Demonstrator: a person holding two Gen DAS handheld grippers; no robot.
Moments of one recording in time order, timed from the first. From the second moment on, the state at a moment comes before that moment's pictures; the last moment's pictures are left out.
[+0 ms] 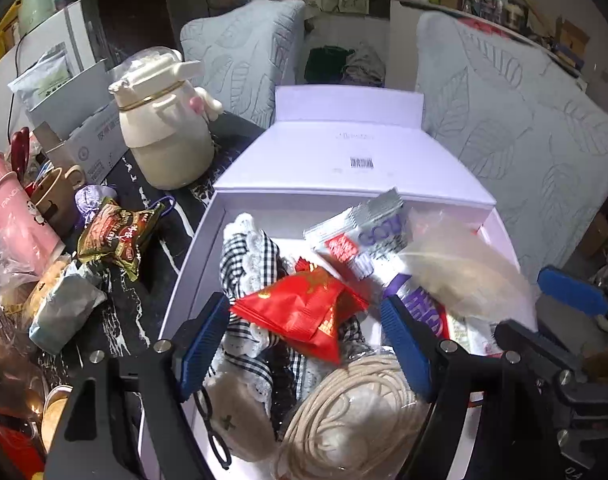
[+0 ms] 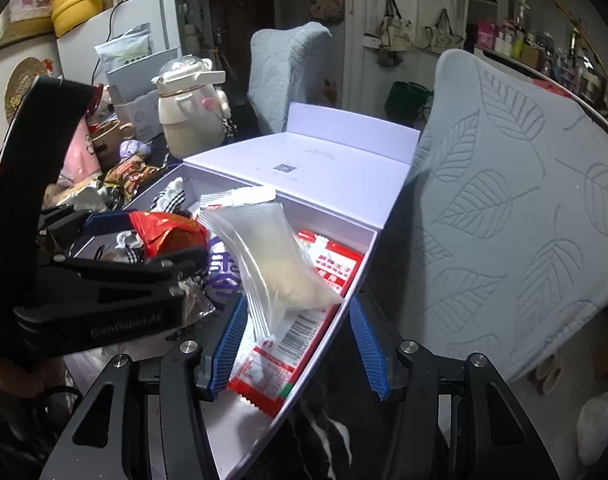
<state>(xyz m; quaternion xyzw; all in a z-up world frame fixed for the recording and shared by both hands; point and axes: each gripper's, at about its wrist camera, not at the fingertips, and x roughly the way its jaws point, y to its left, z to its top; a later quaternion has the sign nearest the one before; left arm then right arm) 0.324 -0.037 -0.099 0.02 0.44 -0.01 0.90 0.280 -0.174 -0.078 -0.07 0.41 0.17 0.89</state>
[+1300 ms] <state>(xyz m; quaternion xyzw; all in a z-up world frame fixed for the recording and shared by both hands) 0.166 -0.035 0.098 0.04 0.24 0.02 0.97 0.149 -0.187 0.096 -0.07 0.20 0.18 0.96</state>
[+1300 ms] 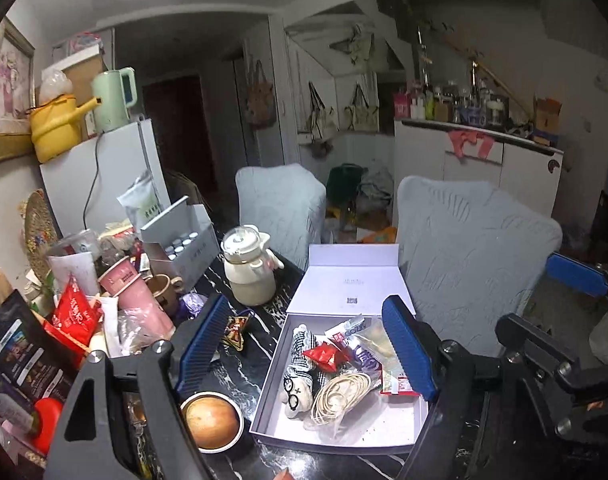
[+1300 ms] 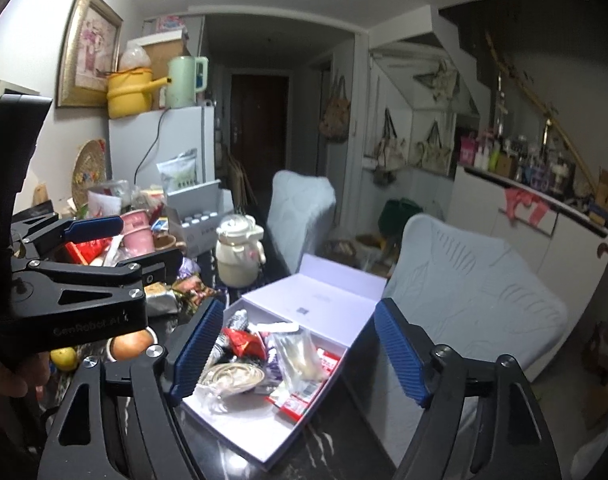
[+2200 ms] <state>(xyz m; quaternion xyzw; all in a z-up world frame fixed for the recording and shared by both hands) 0.047 -0.032 0.053 0.04 0.25 0.01 0.97 0.046 -0.200 0.059 -0.04 0.24 0.15 0.96</state>
